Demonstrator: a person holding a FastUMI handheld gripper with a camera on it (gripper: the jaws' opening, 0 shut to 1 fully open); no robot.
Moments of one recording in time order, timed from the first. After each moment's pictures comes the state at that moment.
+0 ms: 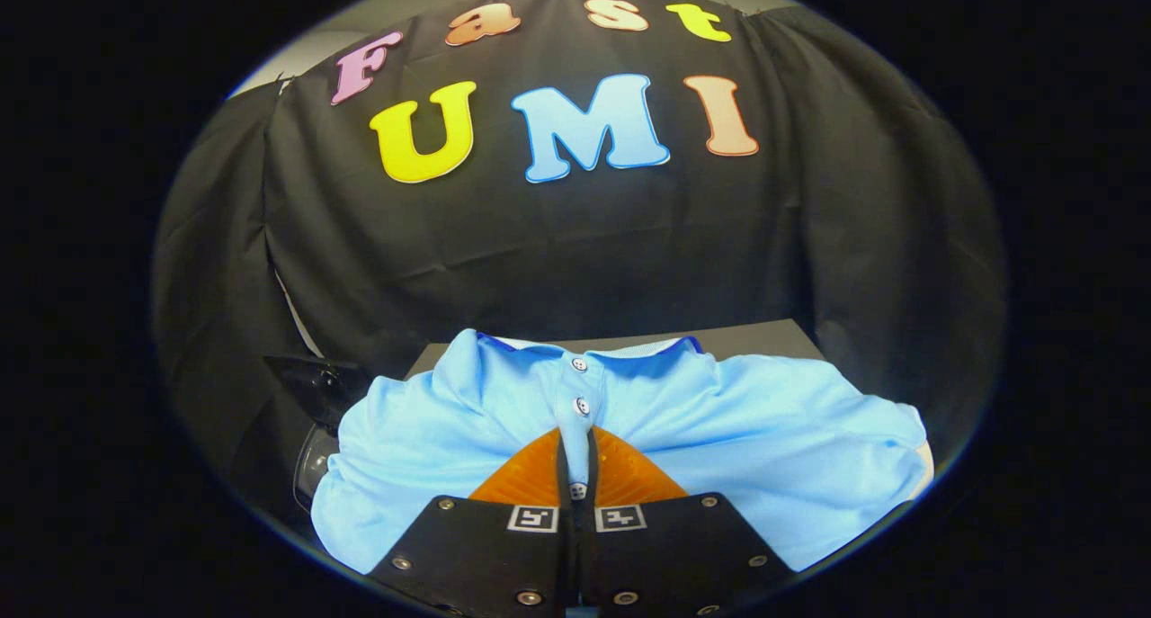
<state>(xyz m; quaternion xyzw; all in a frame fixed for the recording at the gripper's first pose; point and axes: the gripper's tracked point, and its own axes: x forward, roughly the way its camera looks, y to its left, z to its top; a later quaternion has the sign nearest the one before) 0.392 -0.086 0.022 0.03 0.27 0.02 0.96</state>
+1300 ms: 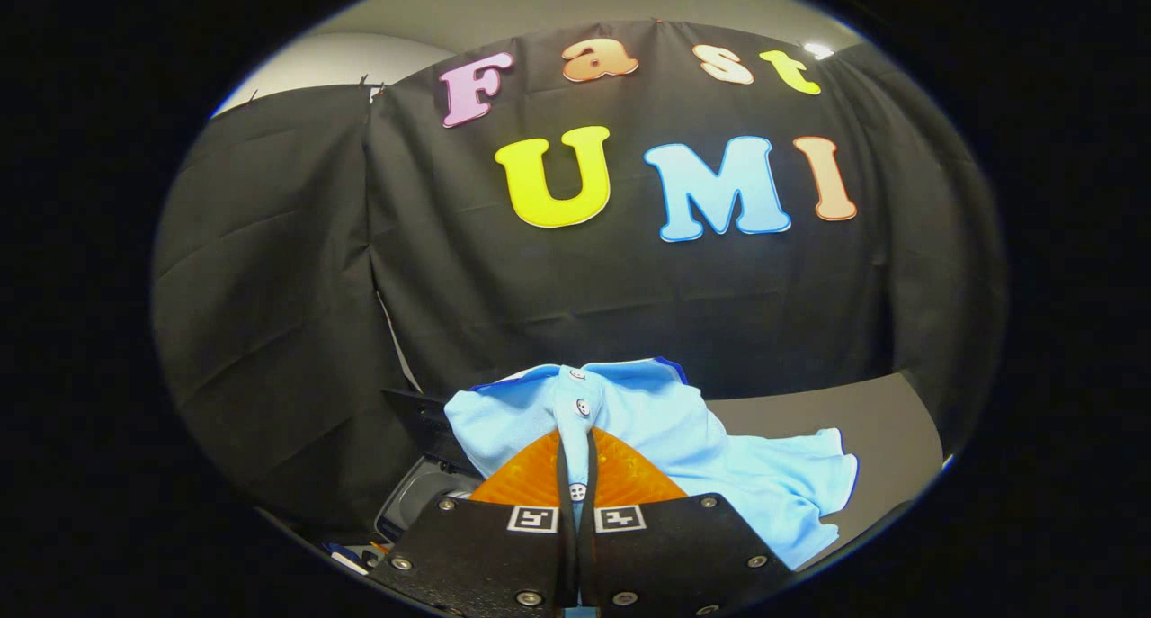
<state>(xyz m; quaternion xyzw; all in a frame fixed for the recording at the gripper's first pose) 0.363 0.122 0.099 0.03 0.19 0.14 0.97</state>
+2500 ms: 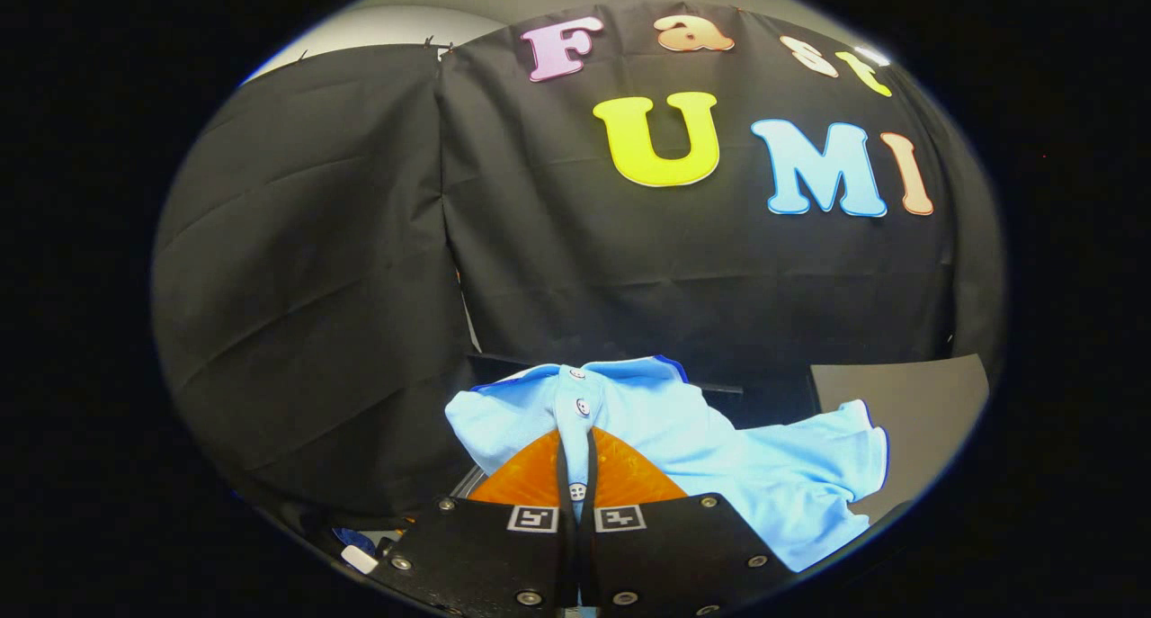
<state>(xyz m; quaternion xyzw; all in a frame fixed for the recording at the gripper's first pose) 0.342 0.290 0.046 0.01 0.23 0.22 0.95</state>
